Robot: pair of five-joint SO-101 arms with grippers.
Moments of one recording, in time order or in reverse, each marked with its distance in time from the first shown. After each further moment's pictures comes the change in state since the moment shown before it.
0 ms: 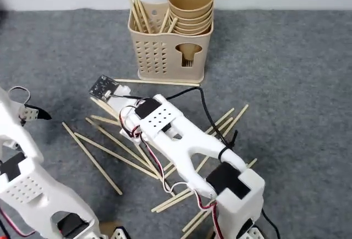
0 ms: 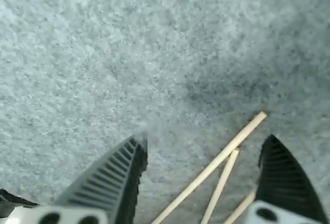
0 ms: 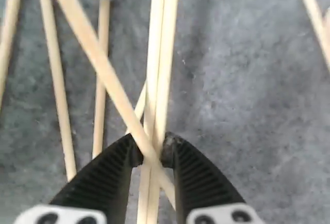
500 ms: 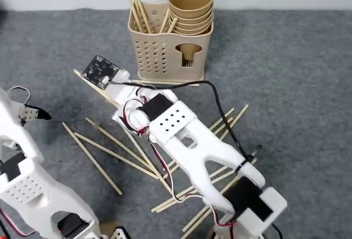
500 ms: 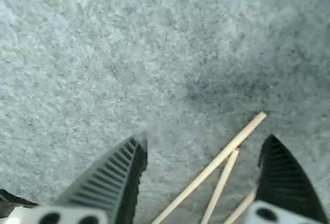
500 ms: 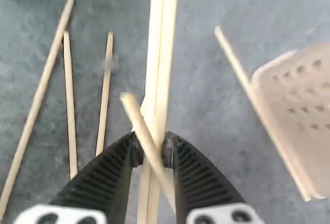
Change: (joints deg) left arm 0.0 0.0 0.0 0.0 0.0; right arm 0.0 -12.7 0.0 -3.3 0.0
